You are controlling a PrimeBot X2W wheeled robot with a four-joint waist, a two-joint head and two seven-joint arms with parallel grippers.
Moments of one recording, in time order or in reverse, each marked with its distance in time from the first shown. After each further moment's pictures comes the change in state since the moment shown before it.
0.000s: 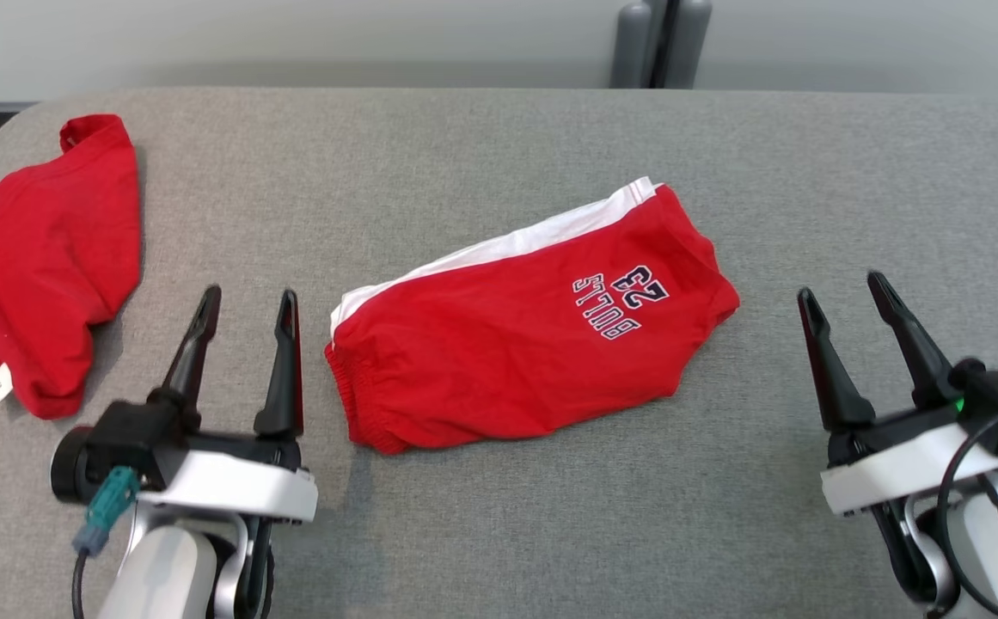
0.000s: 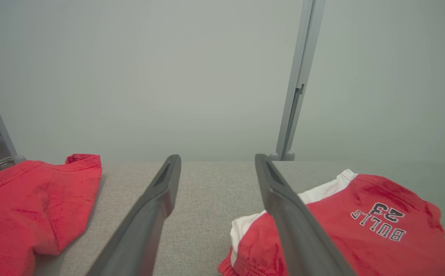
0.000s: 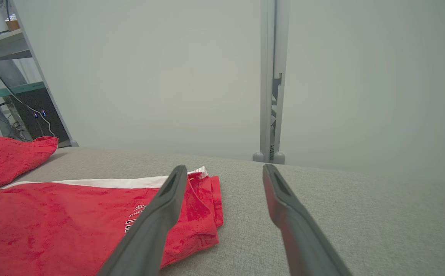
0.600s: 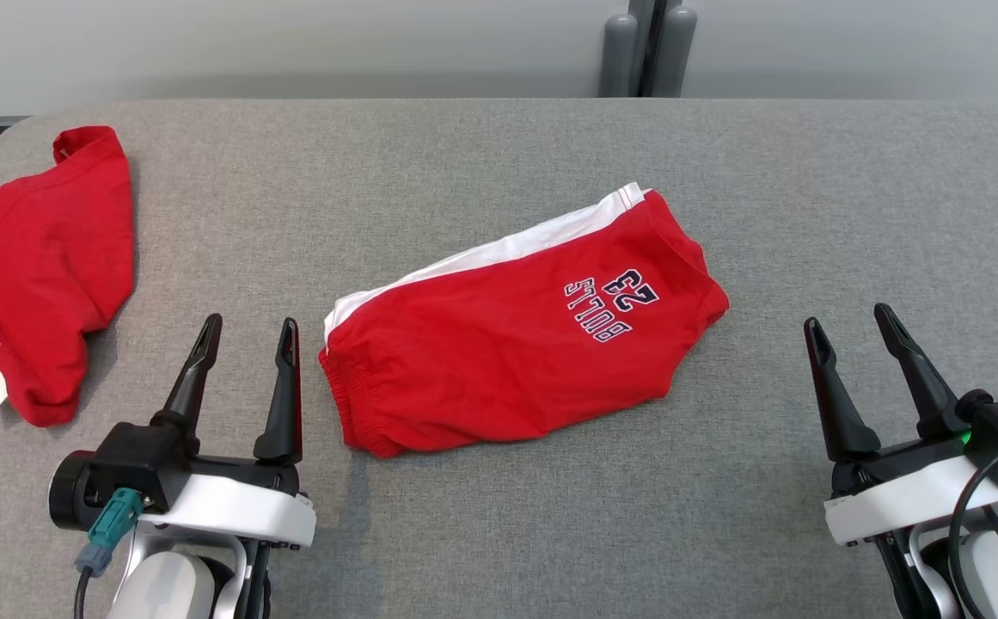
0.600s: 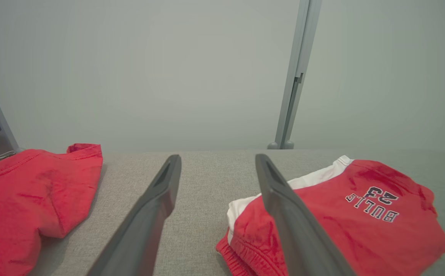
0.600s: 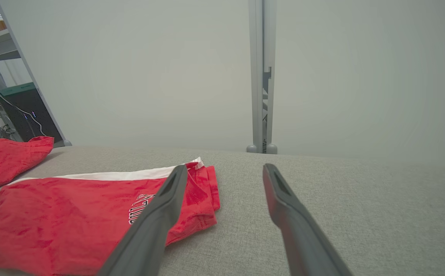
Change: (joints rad) left arm 0.083 0.024 -0.013 -0.048 0.003 0.026 0.027; right arm 0.132 0.046 -0.068 -0.109 -0.029 0.000 0.046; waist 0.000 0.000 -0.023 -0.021
